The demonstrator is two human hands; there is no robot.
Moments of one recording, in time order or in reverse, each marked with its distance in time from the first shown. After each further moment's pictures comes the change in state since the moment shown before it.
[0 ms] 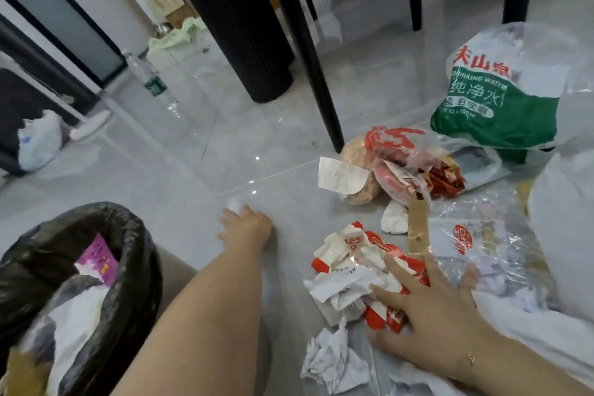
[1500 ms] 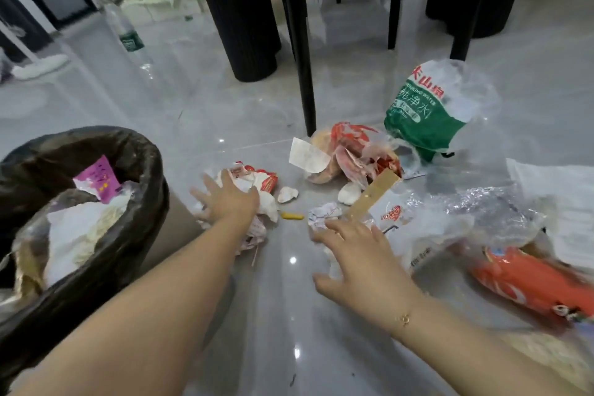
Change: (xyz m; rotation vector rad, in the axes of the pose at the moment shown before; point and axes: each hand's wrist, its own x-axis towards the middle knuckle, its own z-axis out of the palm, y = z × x) left_hand -0.108 -0.008 -0.012 -0.210 0.129 0.024; right_hand -0.083 -0.045 -0.038 0.074 0.280 -0.179
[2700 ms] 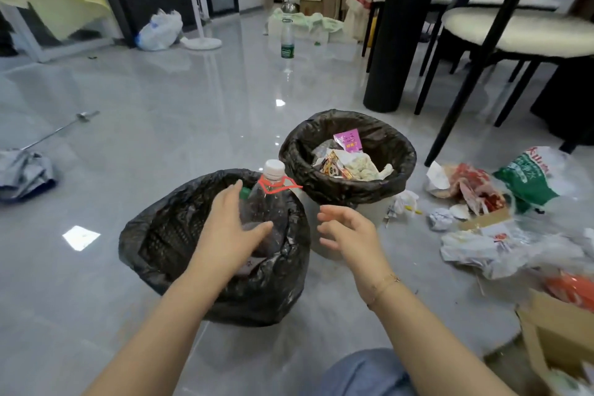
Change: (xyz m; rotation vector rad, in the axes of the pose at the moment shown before) left_hand -0.207 -0.382 -0.248 -0.578 0.157 0.277; right_hand -0.101 -0.340 0.054 1.124 0.091 0.133
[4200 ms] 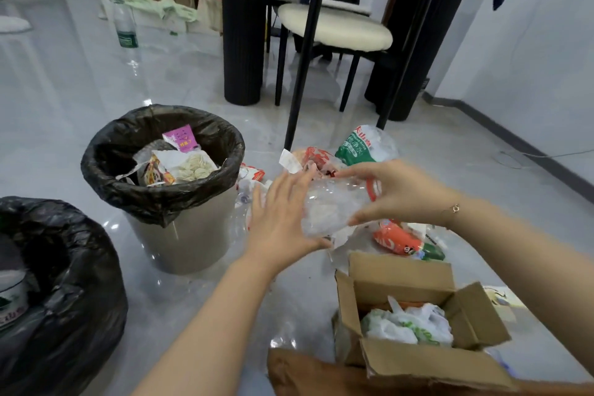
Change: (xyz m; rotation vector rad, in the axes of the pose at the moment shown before) left_hand -0.023 0.191 0.228 0.115 -0.334 0.636; right_hand -0.032 -0.101 -0.292 -1.310 -0.068 -0.223
